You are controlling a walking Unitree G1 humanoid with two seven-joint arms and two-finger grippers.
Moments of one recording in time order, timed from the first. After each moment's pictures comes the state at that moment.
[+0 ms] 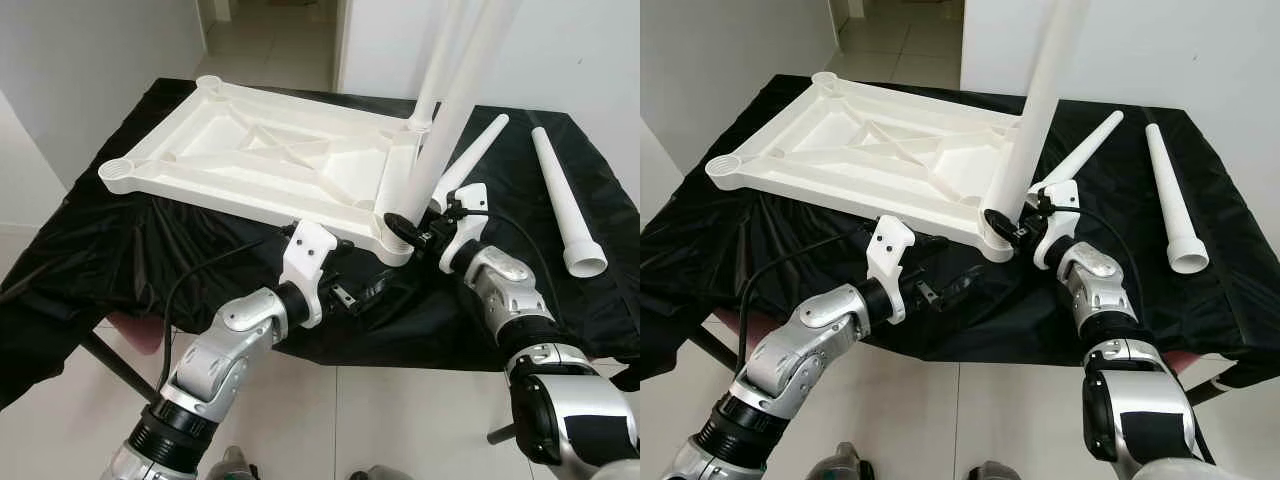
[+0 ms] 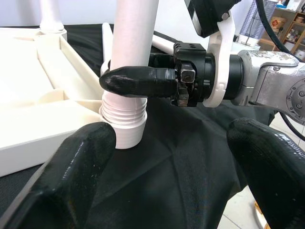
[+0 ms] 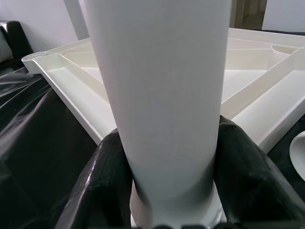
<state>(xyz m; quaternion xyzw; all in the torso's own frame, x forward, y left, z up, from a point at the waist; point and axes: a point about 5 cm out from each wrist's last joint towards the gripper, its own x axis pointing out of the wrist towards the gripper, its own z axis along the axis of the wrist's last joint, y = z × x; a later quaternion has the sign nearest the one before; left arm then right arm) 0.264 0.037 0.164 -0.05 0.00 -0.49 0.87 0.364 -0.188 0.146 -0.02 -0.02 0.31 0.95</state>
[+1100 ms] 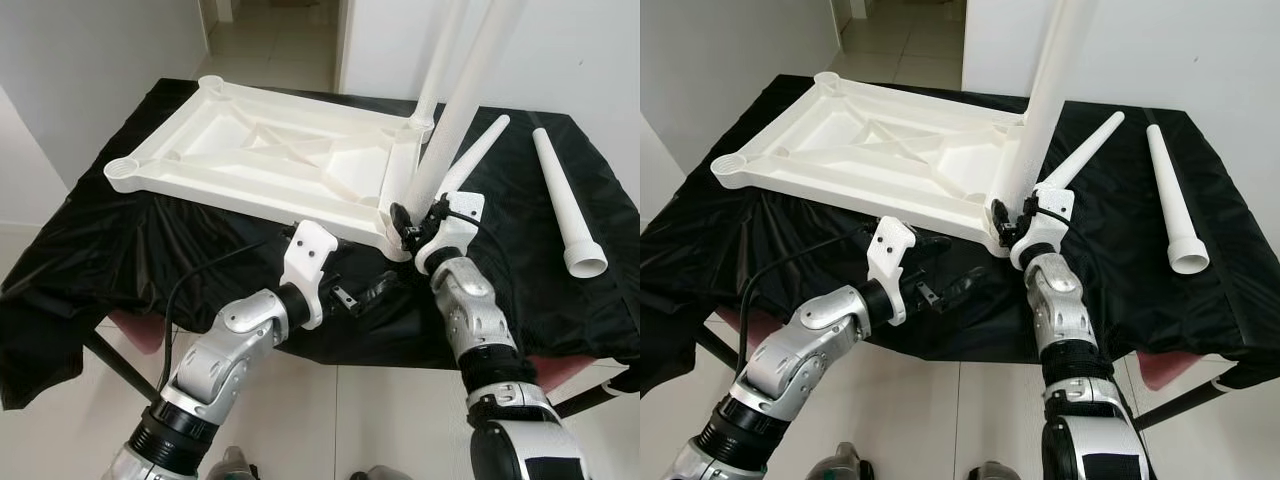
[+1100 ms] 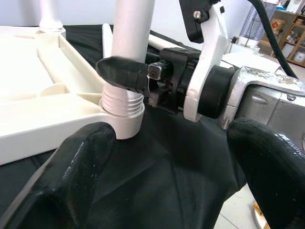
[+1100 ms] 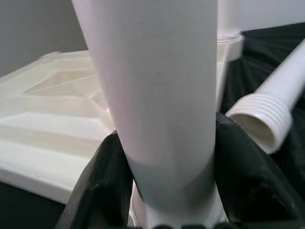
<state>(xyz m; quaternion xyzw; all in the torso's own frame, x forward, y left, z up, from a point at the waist) 0.262 0.036 0.164 -0.05 0.00 -0.49 0.87 0.352 -0.155 0.145 0.06 -0.04 0.02 1.00</state>
